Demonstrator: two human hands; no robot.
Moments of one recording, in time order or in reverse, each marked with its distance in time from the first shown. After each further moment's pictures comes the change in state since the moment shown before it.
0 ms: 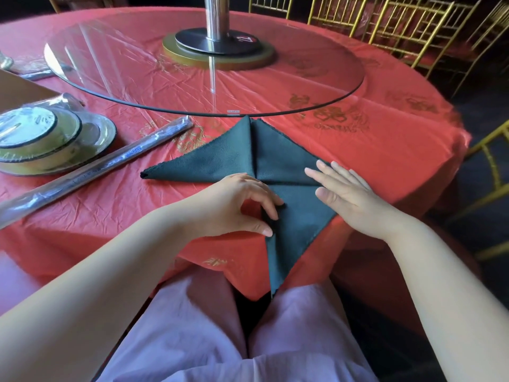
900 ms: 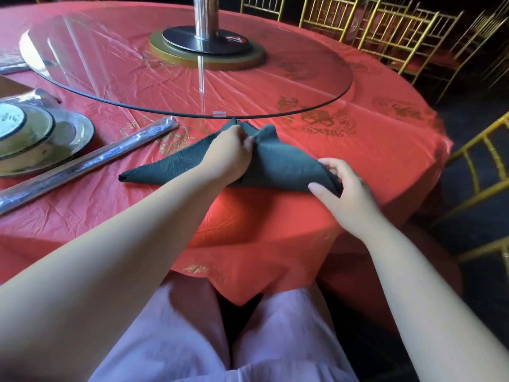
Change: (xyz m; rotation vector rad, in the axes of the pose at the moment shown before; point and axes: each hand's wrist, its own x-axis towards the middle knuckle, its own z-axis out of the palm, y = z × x) left_hand 0.086 -0.027 -0.005 0.078 0.527 -0.690; right_hand 0.010 0.016 0.008 0.292 0.501 0.078
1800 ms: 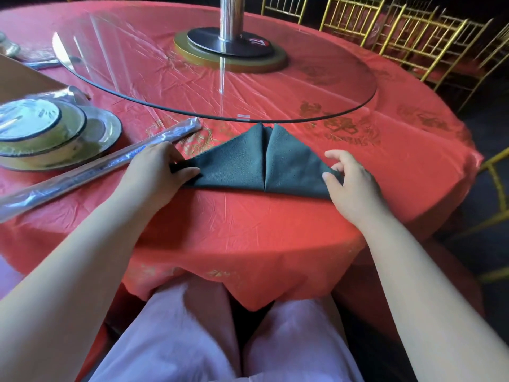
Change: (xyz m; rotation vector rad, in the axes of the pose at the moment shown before) left_hand -0.043 -0.098 -0.082 0.257 0.157 -0.037; right_hand 0.031 -0.038 0.020 -0.226 -0.017 0.051
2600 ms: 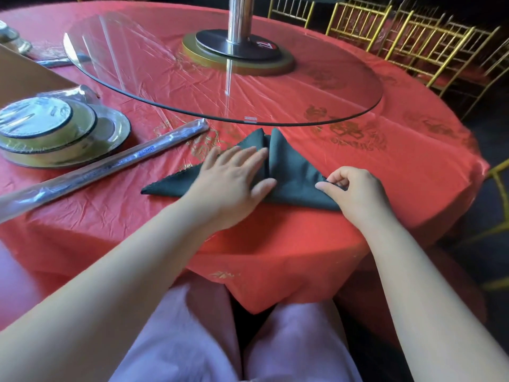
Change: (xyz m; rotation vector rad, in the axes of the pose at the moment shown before) left_hand -0.023 0.067 0.020 0.158 -0.219 0.366; right_hand 0.005 0.005 0.003 -0.025 -0.014 0.086
